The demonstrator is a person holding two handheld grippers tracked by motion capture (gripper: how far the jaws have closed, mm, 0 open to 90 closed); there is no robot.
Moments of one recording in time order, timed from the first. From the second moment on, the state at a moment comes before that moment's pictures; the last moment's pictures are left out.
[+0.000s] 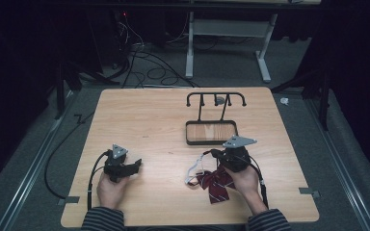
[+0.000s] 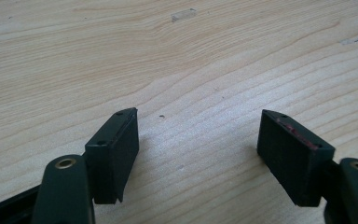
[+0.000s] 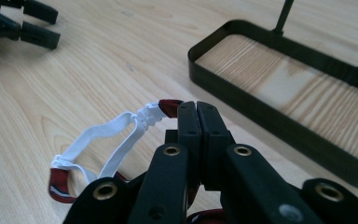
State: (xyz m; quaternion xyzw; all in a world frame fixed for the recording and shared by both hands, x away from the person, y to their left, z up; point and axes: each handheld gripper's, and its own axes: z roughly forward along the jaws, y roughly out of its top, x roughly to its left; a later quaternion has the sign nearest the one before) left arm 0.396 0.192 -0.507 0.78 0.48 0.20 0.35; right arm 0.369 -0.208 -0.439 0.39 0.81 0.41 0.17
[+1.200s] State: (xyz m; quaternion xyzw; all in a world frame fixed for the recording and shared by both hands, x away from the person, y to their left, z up) left arm 0.396 0.191 -0.507 0.78 0.48 0.20 0.35; right arm 0.368 -0.223 -0.382 0.37 0.78 0.45 0.23
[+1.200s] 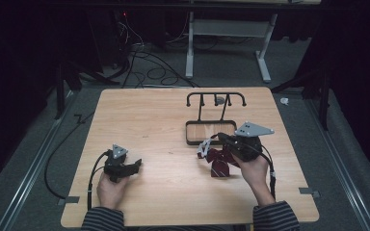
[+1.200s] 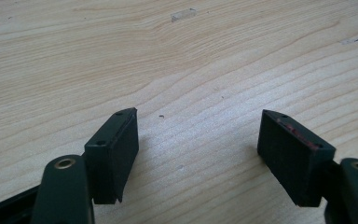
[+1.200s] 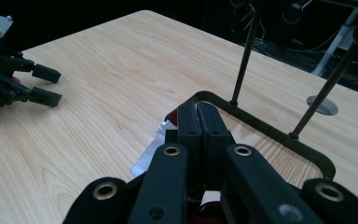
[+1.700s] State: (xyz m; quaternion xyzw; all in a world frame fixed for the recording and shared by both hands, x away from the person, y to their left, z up) left arm 0.396 0.191 -0.507 0.78 0.48 0.20 0.35; right arm 0.375 -0.225 -0.369 0.37 0.77 0.46 0.24
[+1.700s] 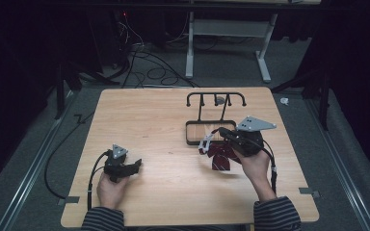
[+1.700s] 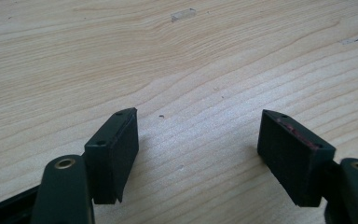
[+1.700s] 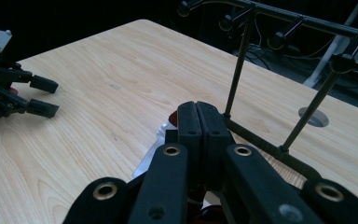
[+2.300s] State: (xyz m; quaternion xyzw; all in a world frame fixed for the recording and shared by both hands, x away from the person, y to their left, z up) left arm 0.396 0.191 -0.508 0.78 0.48 0.20 0.35; right arm 0.386 -0.228 -0.346 0.36 0.77 0.46 0.25
